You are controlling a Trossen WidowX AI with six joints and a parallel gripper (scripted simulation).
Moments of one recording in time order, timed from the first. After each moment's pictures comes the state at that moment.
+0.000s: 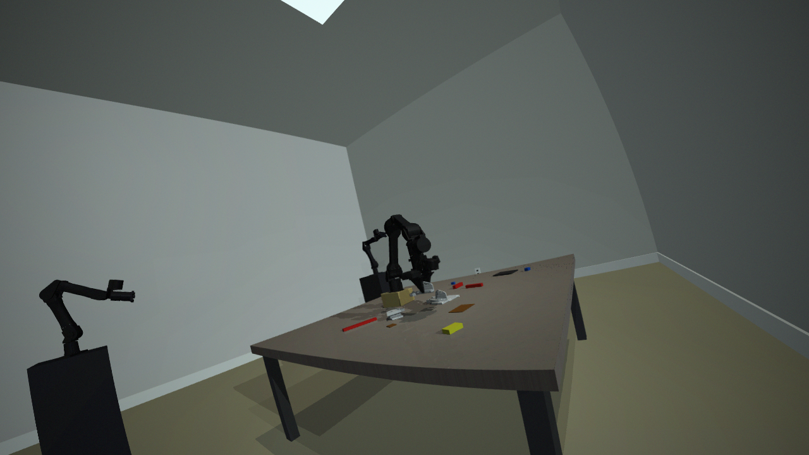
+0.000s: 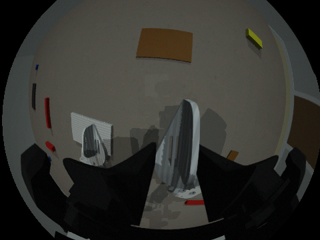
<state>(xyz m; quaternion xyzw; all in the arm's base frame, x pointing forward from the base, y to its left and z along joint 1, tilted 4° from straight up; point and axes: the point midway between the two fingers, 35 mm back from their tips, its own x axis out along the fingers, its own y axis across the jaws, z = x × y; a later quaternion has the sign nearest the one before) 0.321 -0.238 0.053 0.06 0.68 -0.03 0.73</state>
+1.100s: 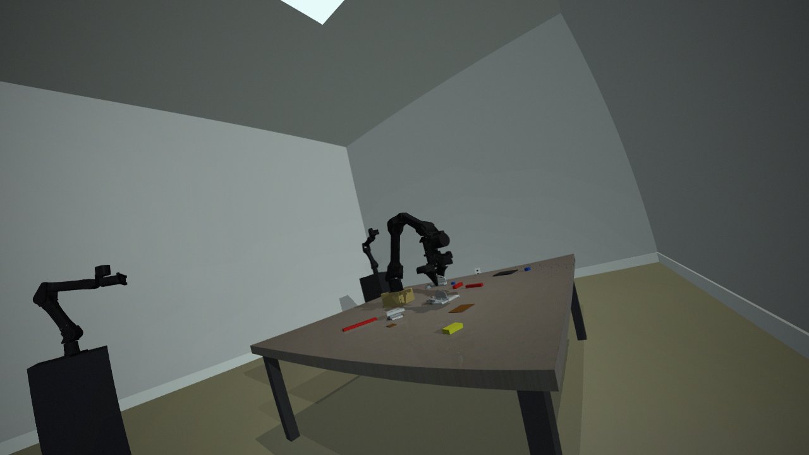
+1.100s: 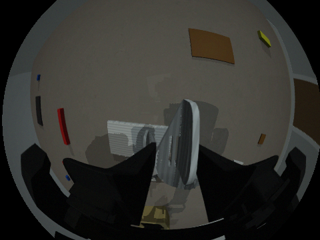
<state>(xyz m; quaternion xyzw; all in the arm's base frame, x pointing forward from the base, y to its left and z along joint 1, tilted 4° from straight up) 0.336 -0.129 0.060 0.11 0.68 -0.07 0.72</state>
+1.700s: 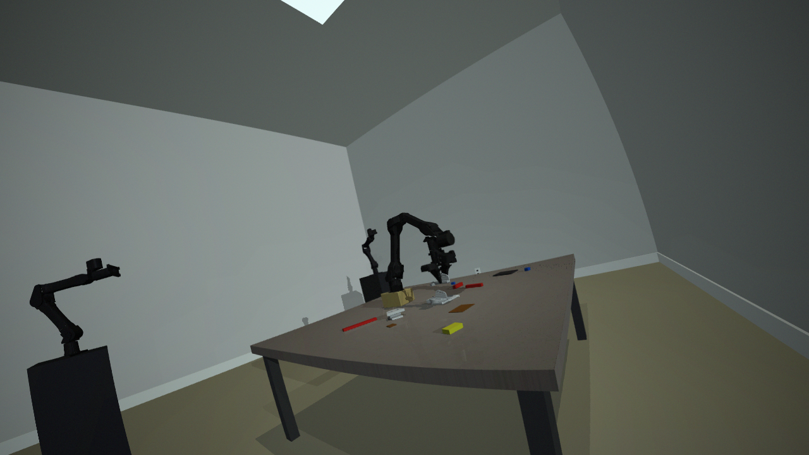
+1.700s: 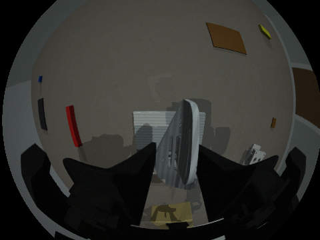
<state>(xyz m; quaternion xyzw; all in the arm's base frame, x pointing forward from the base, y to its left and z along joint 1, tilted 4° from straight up) 0.327 -0.070 0.062 0.14 0.68 -0.10 0.71</state>
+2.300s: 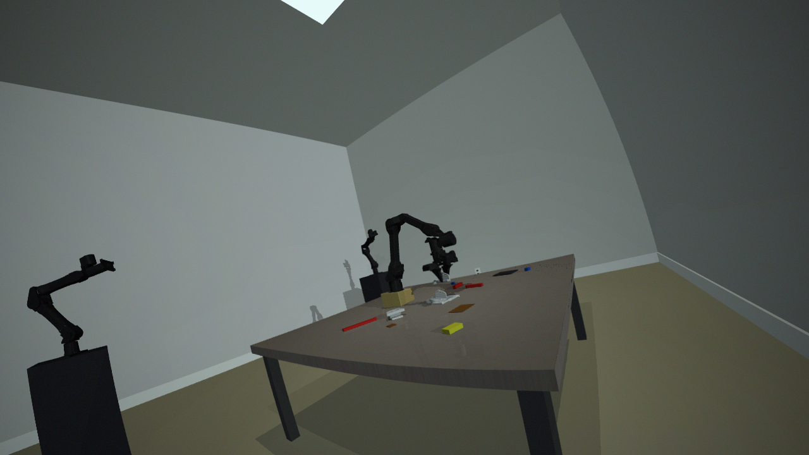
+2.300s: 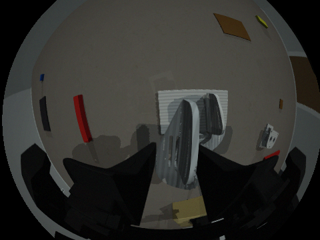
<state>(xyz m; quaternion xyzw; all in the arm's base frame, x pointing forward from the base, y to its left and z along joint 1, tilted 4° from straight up) 0.309 -0.016 0.061 0.17 0.67 -0.12 0.71</state>
